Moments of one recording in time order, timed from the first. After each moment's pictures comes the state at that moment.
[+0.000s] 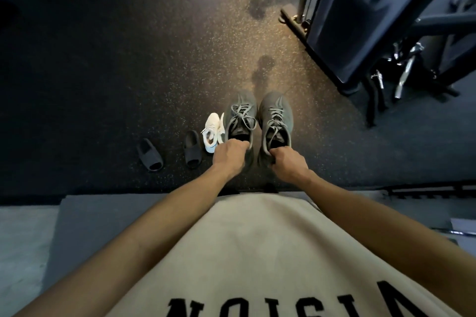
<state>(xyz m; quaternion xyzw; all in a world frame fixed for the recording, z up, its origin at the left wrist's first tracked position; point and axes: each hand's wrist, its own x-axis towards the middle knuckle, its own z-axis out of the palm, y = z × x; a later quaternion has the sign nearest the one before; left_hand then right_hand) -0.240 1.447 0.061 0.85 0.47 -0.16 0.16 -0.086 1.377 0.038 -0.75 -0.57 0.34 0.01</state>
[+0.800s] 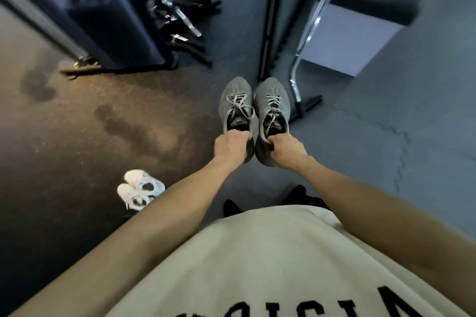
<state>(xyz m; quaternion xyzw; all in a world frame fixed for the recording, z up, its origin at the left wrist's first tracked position) -0.172 1.246 0.068 0.97 -0.03 -0.21 0.07 -0.162 1.089 0.055 -0.94 -0.09 0.28 0.18</state>
